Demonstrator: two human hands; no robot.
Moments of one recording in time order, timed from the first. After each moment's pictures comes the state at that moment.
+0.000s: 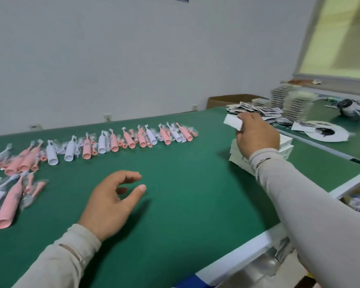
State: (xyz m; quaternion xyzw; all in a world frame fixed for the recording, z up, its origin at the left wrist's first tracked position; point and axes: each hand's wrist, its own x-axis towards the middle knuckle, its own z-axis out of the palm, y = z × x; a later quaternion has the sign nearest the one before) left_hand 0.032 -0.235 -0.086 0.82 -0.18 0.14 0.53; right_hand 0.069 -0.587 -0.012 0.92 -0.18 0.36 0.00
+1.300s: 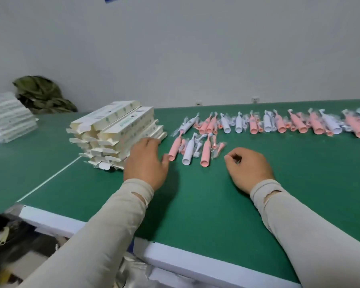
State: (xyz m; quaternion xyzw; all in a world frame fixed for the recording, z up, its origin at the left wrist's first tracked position) left_hand -0.045 0.010 -0.056 0.94 0.19 0.28 0.10; right_hand 0.063 -0.207 -0.096 0.92 0.14 0.11 -0.36
